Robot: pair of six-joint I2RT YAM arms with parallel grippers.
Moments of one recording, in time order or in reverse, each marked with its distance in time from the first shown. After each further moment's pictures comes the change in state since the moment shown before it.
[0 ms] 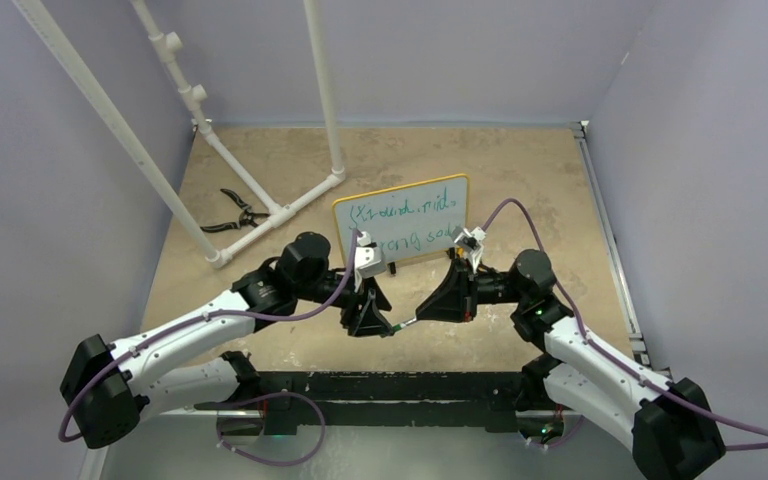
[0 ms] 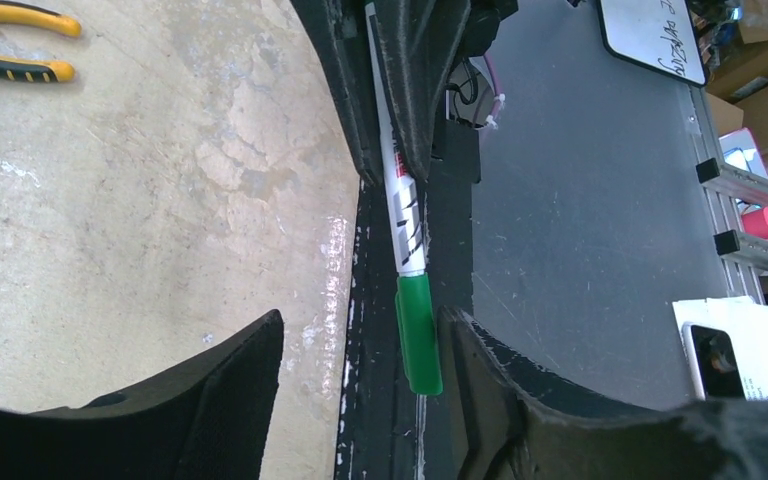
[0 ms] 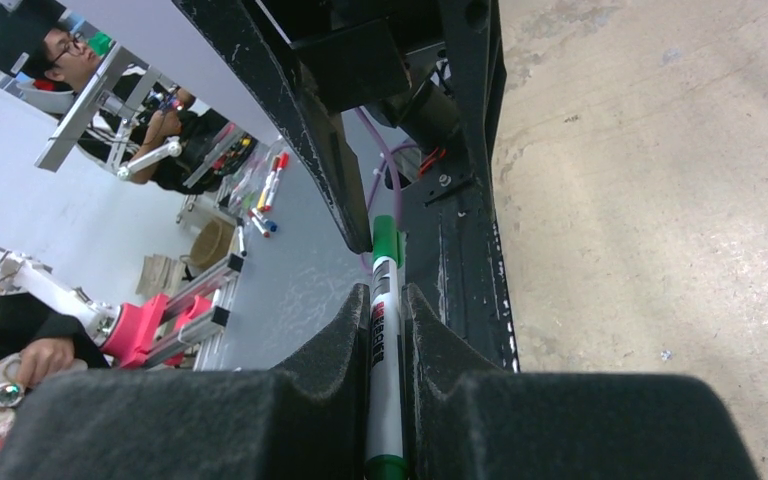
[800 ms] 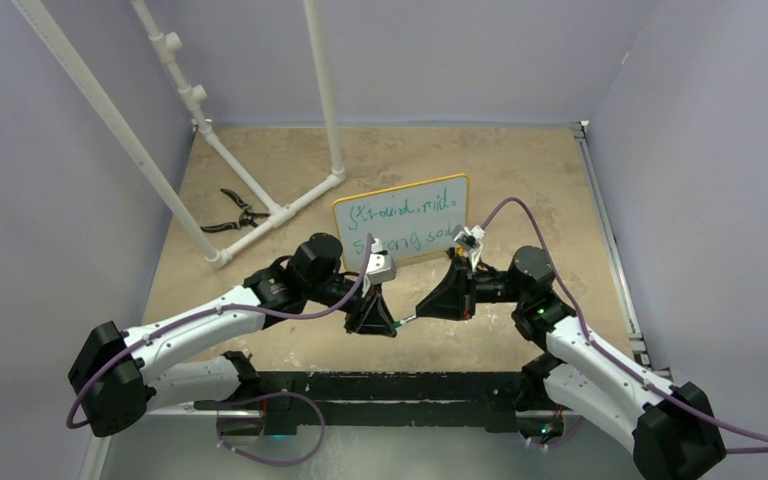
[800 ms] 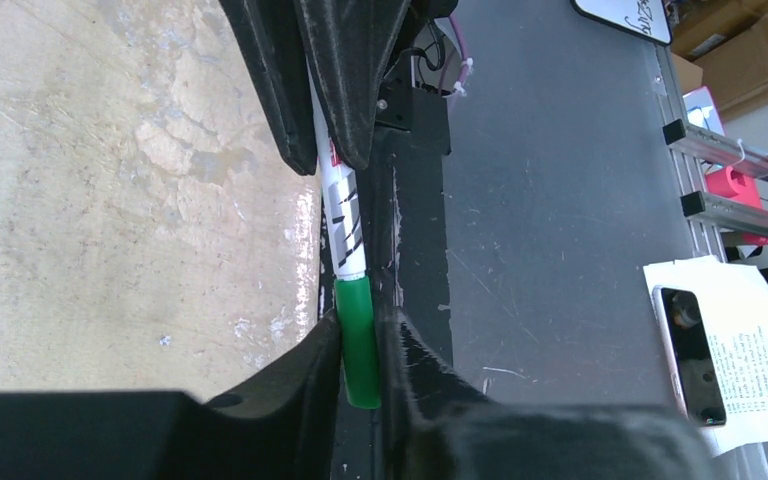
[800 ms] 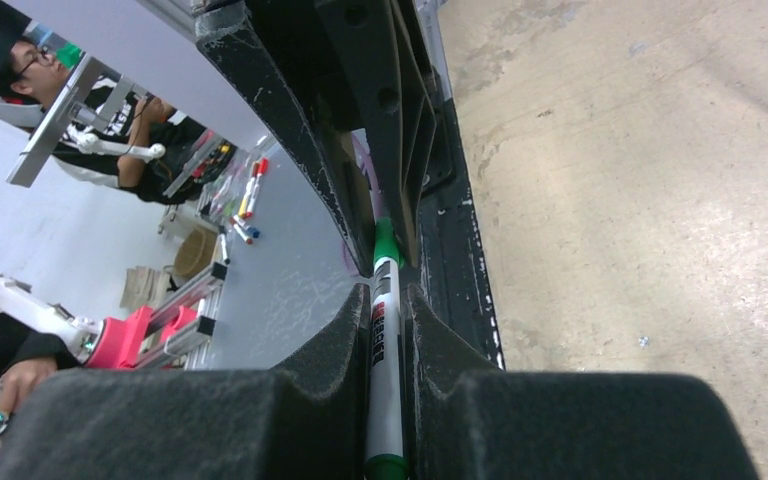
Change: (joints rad) left arm -0.025 0.074 0.013 -0.015 0.065 0.024; right arm 0.000 -0.011 0.028 -0.117 0.036 -0.063
